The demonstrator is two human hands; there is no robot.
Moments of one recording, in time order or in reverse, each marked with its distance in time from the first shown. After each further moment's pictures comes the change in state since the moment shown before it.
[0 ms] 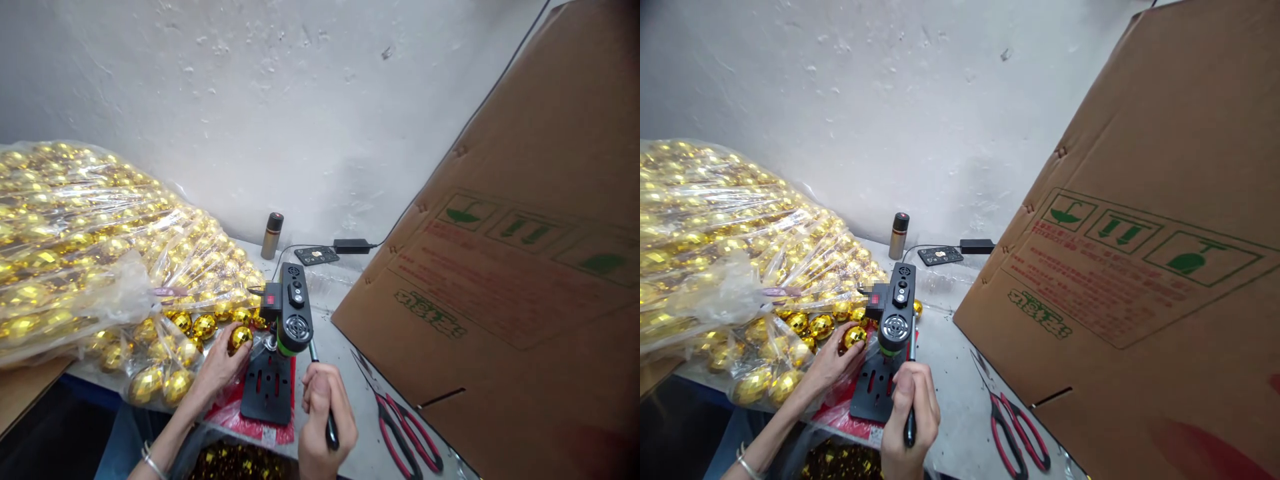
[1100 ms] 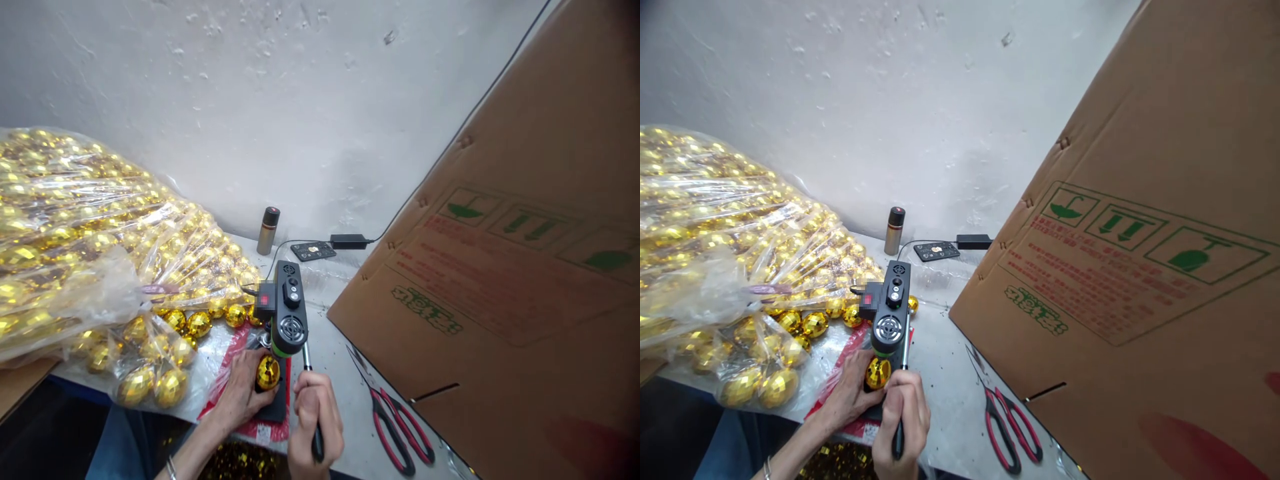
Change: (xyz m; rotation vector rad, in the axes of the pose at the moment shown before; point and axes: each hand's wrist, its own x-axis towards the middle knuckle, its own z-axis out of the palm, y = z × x) left_hand -0.039 0.004 0.058 0.080 -0.140 0.252; right_hand -0.022 0.020 -0.010 -0.053 -0.056 -0.079
